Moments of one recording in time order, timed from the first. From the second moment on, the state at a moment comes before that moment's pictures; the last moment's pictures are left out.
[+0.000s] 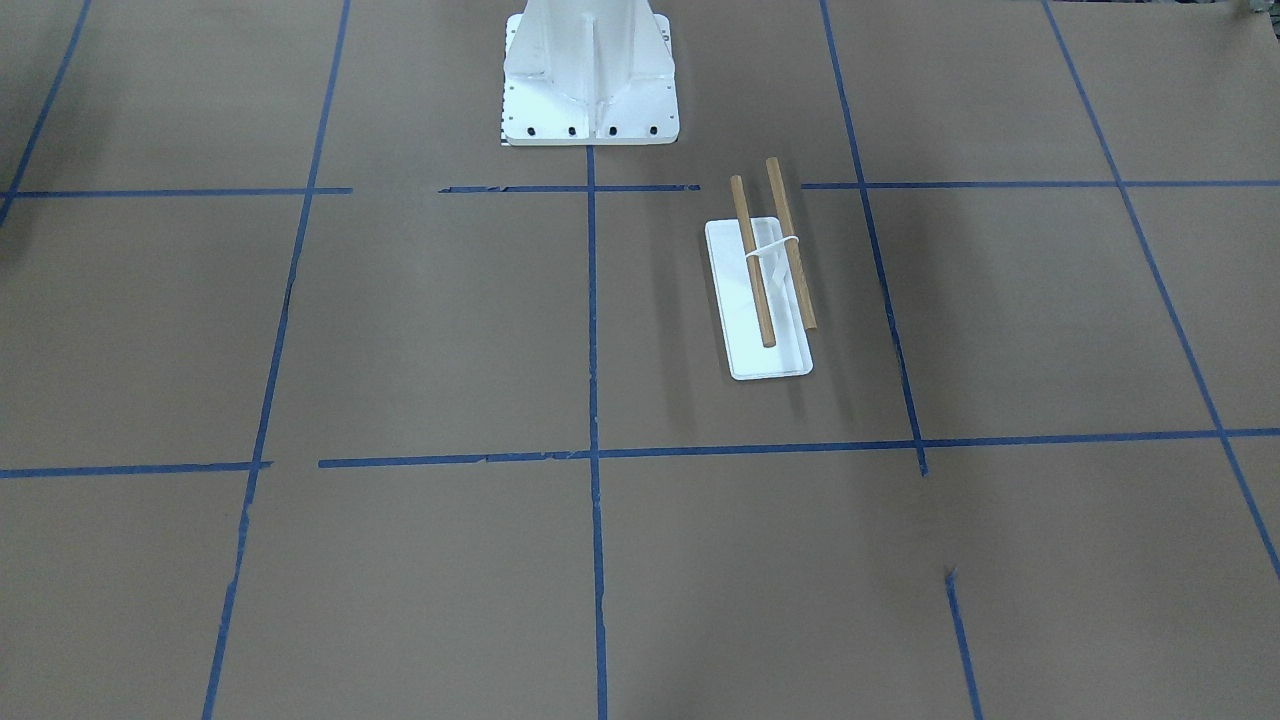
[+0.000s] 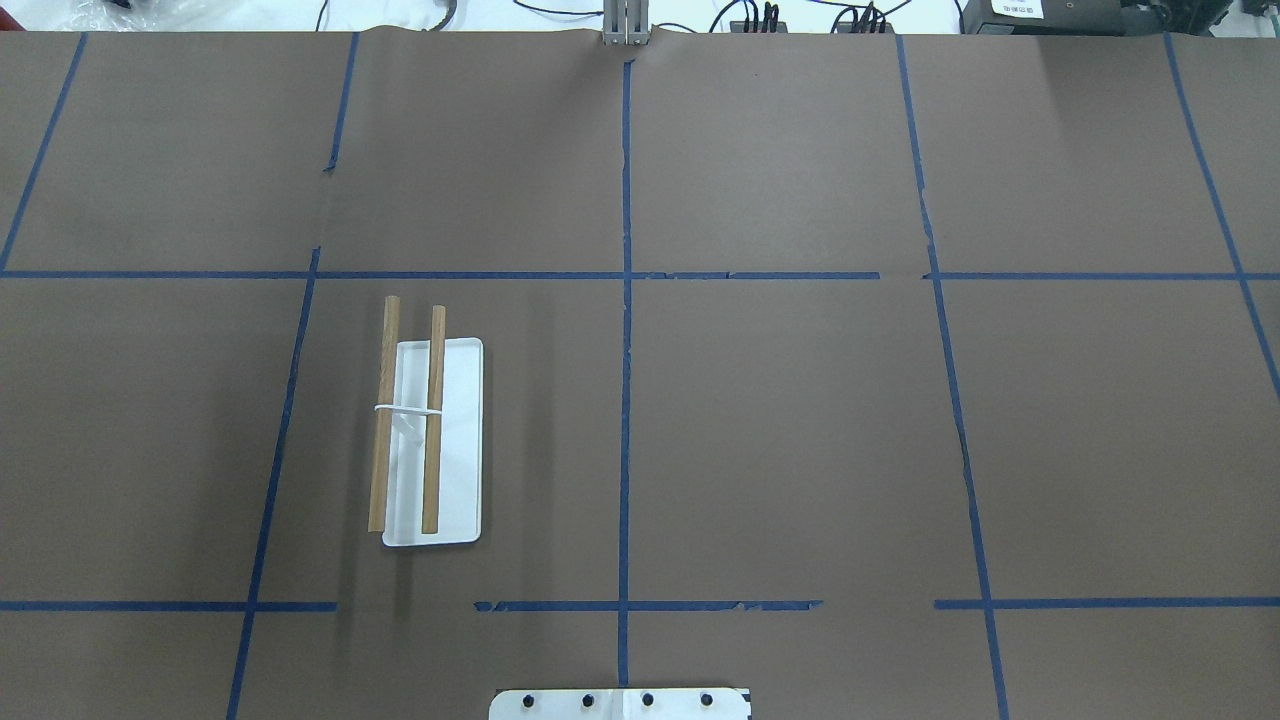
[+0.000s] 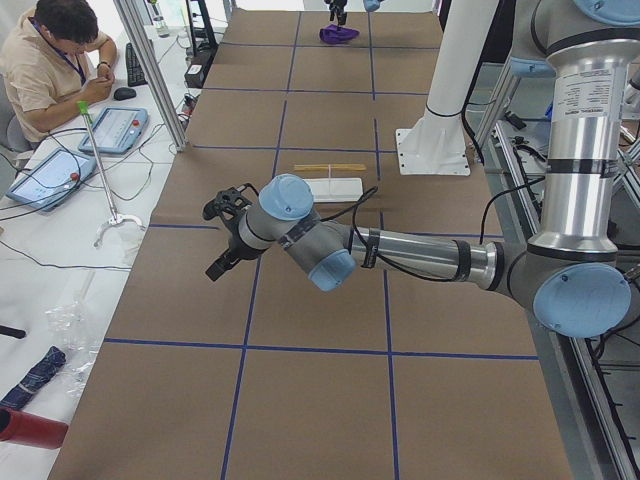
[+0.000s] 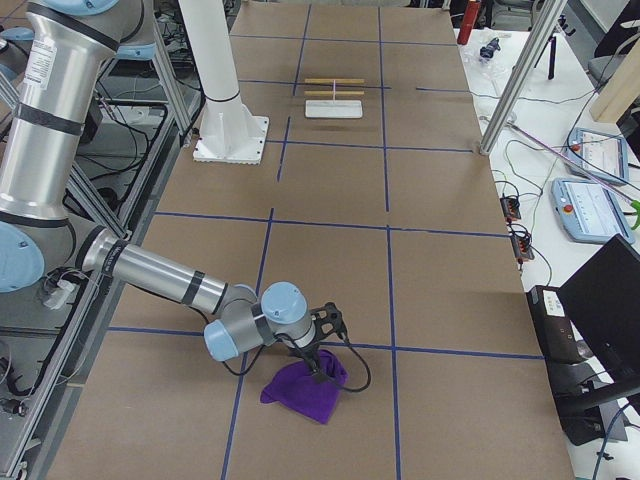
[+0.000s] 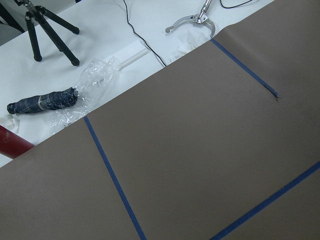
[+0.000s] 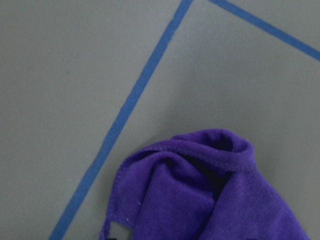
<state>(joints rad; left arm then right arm) -1.53 -1.57 -1.69 -2.29 -2.28 -0.02 1.35 -1.90 1.39 -0.63 2.20 -0.02</state>
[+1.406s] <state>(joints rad) -1.53 -1.58 -1.69 -2.31 -2.28 -0.04 1.25 -1.94 1.33 -0.56 2.21 -0.09</state>
